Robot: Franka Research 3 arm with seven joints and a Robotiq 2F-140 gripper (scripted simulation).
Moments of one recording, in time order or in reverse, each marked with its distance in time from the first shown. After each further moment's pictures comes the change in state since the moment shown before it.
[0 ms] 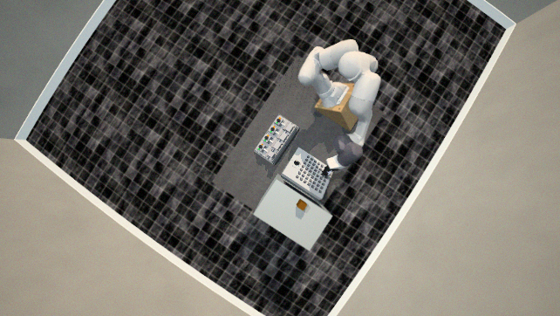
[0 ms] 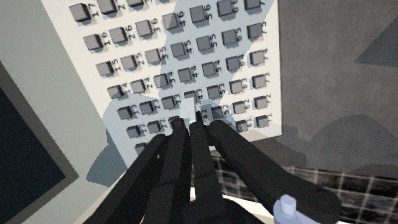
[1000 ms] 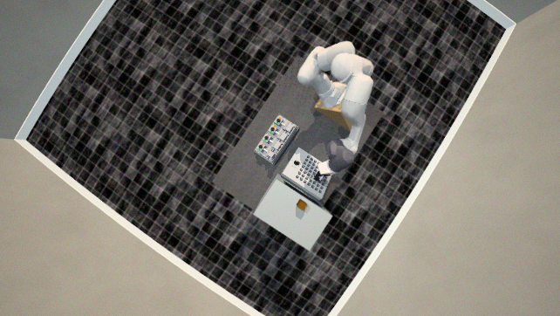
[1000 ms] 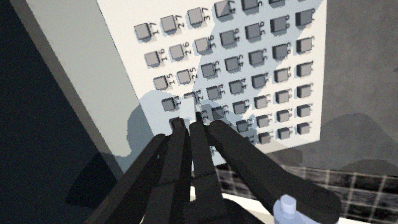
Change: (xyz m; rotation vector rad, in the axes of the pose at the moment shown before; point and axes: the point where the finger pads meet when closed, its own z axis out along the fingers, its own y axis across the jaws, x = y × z) arm 0.036 -0.067 0.000 -0.002 0.003 0.022
